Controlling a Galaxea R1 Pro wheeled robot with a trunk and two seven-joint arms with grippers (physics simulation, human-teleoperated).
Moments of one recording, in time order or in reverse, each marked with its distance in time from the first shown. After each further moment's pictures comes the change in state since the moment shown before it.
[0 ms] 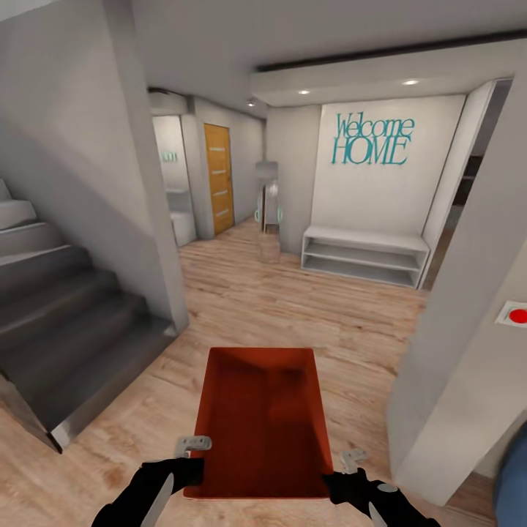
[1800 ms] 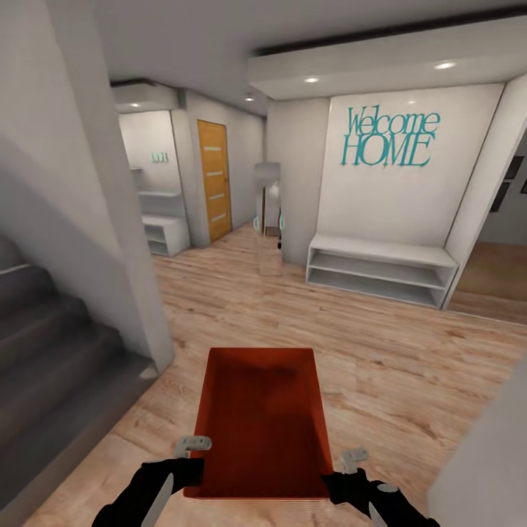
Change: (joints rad) left arm 0.000 -0.002 0.007 0.001 -0.010 0.000 -0.005; right arm 0.000 0.000 -0.001 0.001 0.001 -0.001 0.000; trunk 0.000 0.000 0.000
